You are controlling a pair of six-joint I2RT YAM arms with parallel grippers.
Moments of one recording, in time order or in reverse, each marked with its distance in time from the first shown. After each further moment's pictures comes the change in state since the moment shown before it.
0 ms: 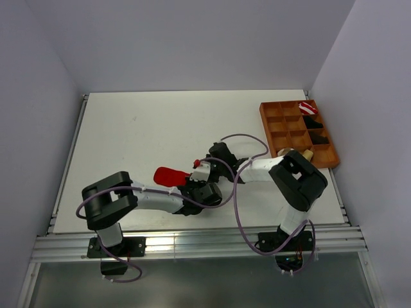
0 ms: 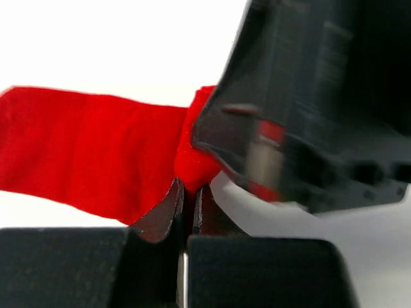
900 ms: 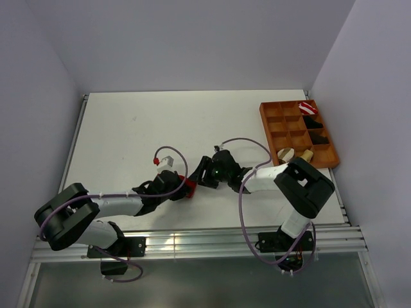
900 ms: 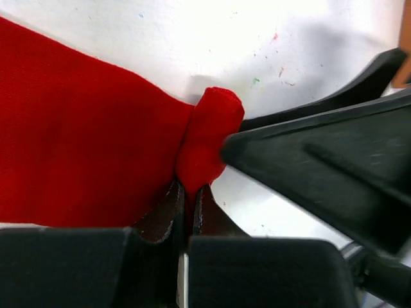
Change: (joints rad) left arm 0.350 -0.395 -0.486 0.513 0.732 -0.287; right arm 0.050 -0.100 -0.163 0.236 0.031 0.020
